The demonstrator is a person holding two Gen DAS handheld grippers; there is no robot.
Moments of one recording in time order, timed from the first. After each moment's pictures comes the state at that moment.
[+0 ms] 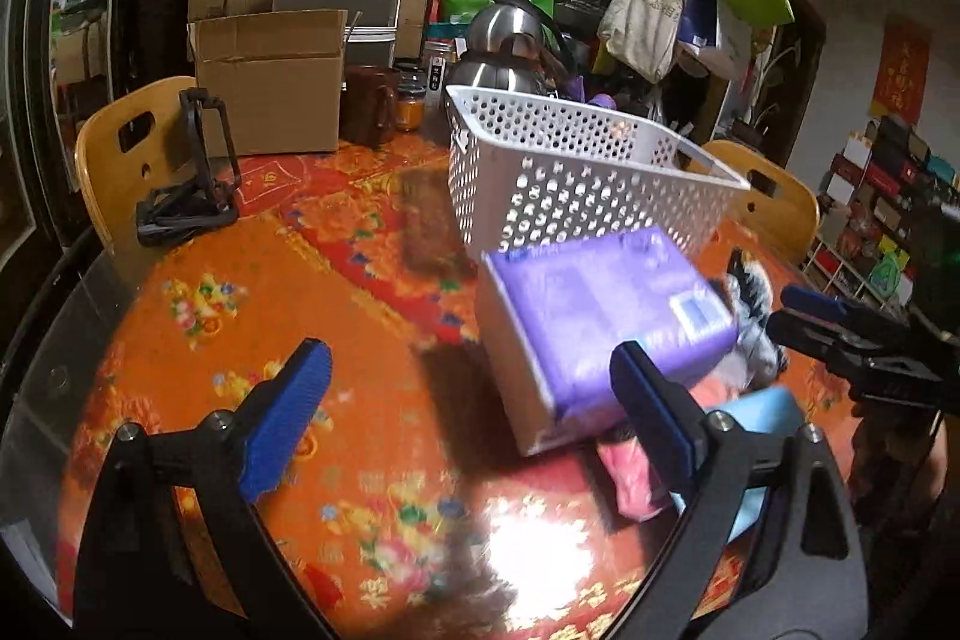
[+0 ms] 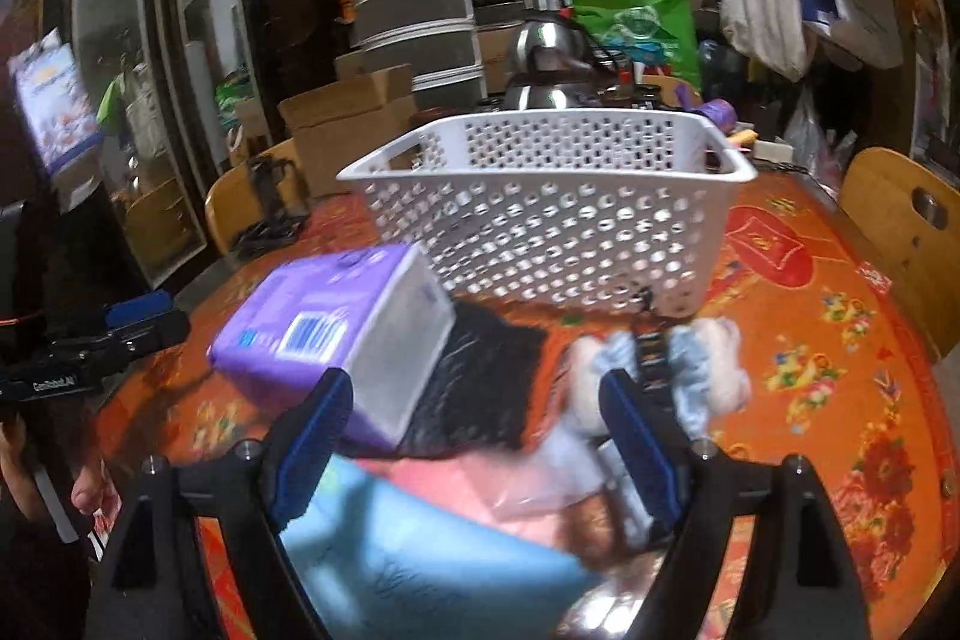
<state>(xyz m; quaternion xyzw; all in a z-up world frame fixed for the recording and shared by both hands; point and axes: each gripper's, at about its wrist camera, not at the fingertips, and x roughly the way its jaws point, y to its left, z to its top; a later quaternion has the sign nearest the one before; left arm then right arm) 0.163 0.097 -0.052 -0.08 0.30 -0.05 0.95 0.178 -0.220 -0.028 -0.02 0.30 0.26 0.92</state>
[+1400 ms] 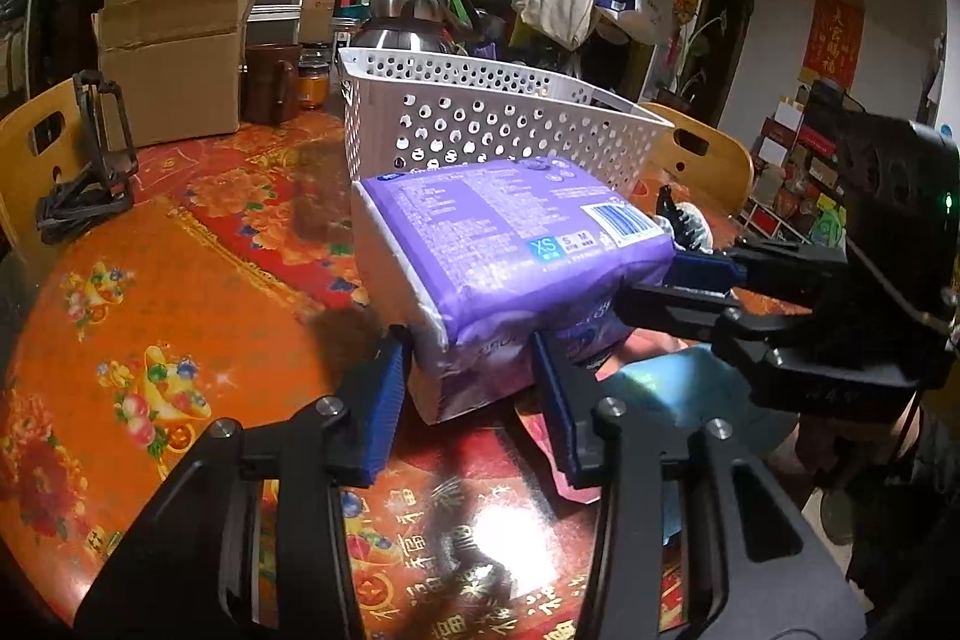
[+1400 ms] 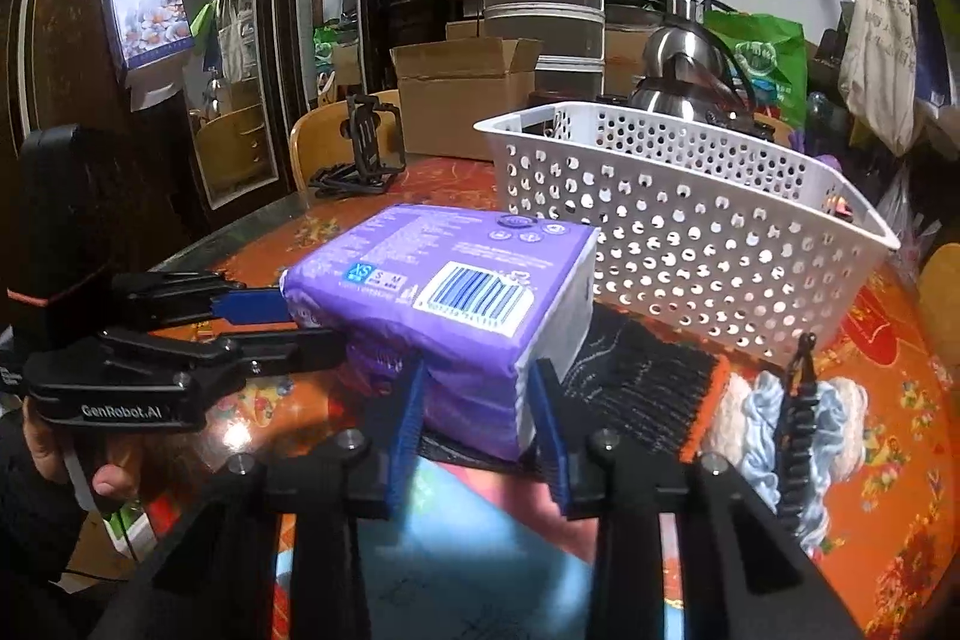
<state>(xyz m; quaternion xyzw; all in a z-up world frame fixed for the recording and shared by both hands) 0.183 0.054 -0.084 -0.07 0.30 -0.15 0.94 0.171 -0.163 -0.047 -0.10 0.28 0.35 0.89</state>
